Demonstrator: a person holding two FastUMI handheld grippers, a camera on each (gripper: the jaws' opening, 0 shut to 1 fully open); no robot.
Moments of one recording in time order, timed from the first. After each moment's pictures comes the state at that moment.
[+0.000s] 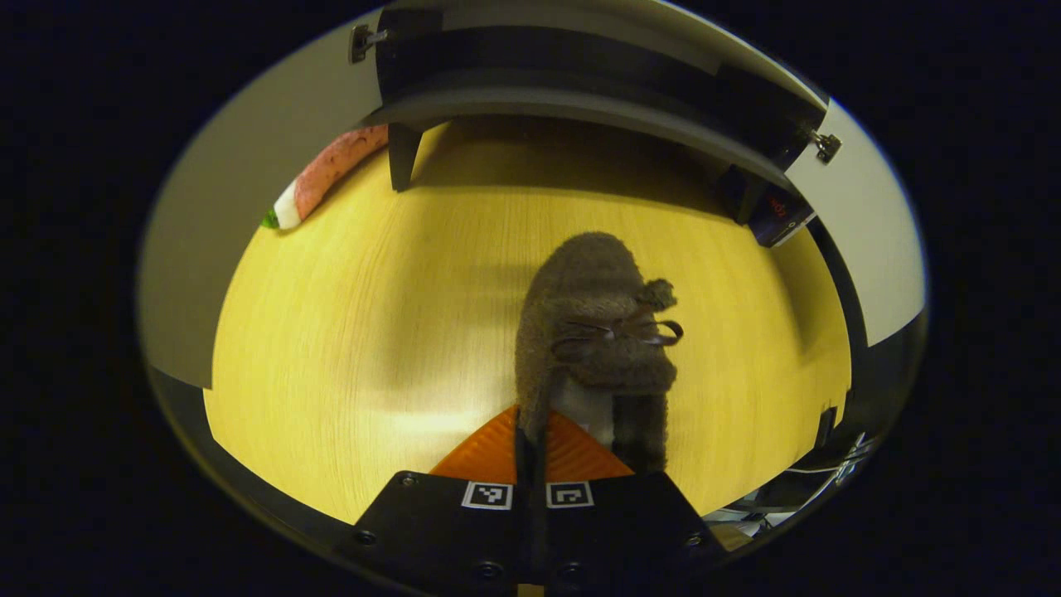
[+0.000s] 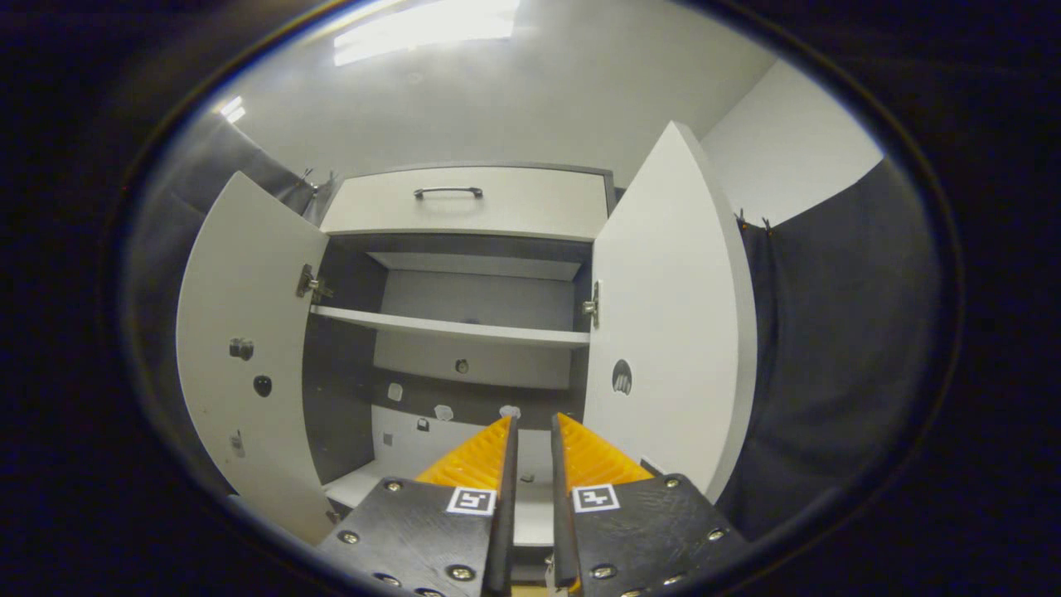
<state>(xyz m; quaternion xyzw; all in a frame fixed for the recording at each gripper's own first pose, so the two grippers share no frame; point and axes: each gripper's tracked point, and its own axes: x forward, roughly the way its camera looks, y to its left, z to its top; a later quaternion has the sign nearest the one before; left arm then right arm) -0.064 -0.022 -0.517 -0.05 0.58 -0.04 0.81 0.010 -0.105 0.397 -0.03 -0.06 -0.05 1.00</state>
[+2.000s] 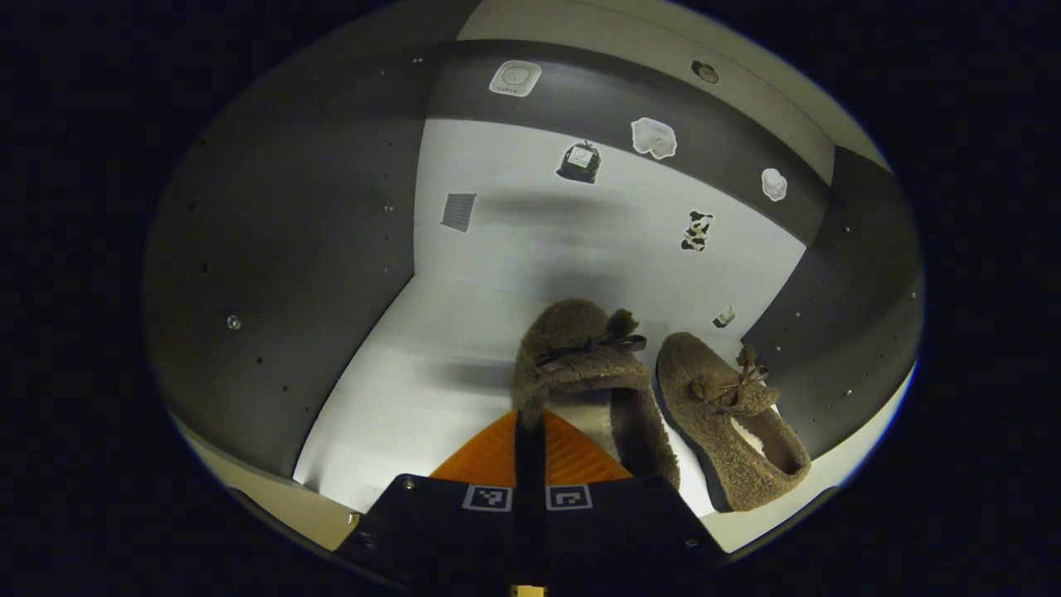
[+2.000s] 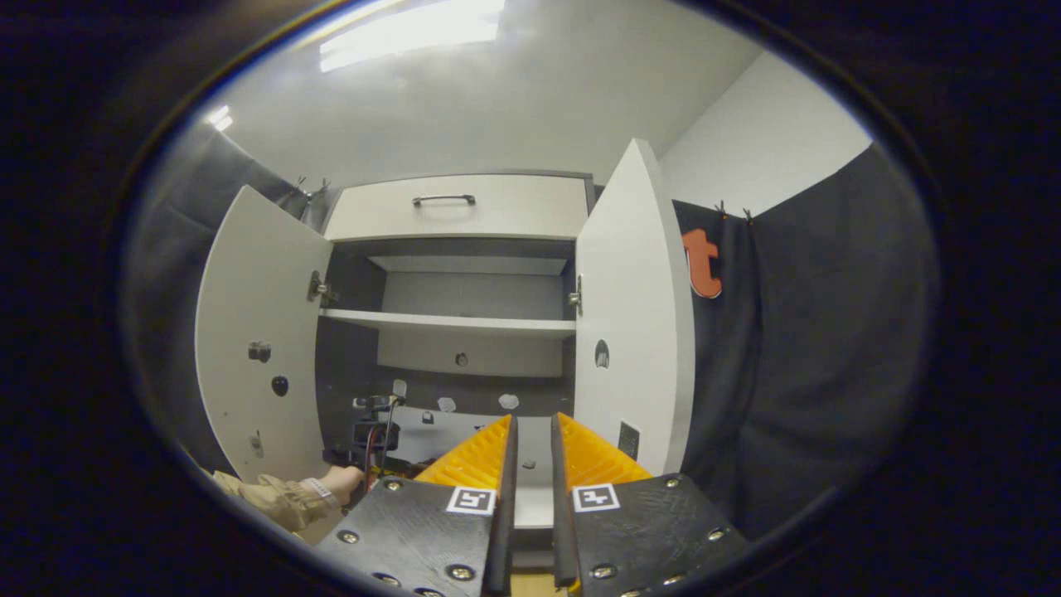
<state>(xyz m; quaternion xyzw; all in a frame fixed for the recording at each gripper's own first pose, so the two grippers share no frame) 0.315 -0.007 -0.256 -0.11 0.37 -0.01 0.92 -0.038 -0.107 0.385 -0.01 -0.05 -0.07 1.00</state>
